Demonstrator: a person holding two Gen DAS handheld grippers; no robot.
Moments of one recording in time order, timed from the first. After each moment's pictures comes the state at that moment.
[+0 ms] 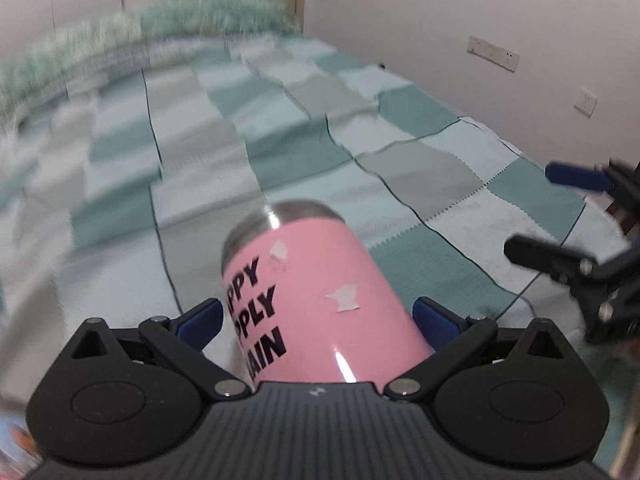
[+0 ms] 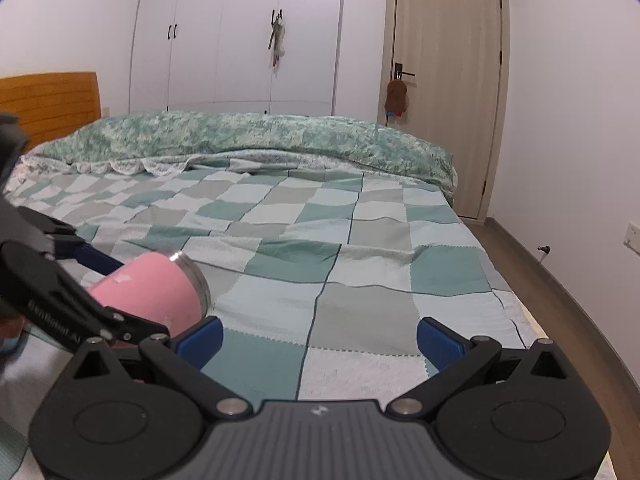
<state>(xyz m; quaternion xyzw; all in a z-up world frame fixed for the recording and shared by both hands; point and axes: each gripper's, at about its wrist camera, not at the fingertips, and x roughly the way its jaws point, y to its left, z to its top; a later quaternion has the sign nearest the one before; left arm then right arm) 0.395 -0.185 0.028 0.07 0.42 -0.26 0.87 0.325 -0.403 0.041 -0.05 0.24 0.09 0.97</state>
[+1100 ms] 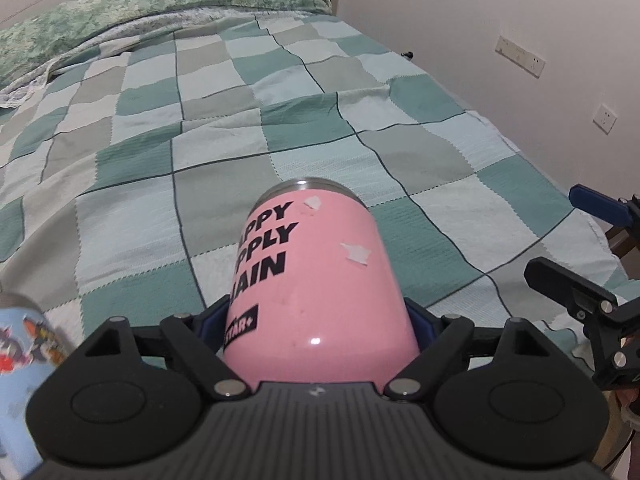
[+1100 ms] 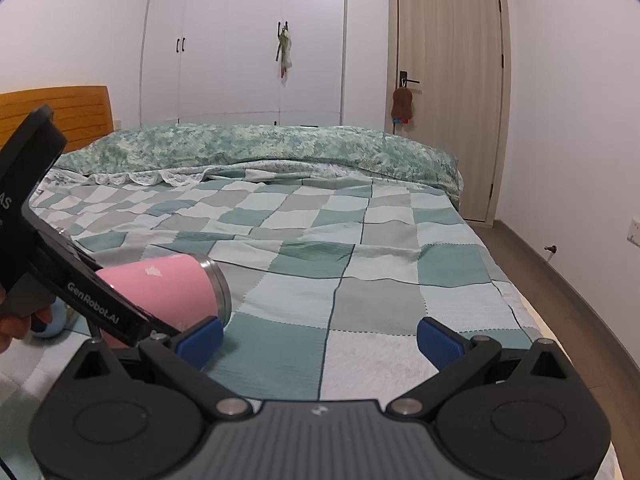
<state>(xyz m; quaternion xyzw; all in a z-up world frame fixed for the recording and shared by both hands) 0.347 -0.187 0.048 0.05 0.45 -0.20 0.87 0.272 -0.406 0.057 -0.03 0.22 0.11 0.97</state>
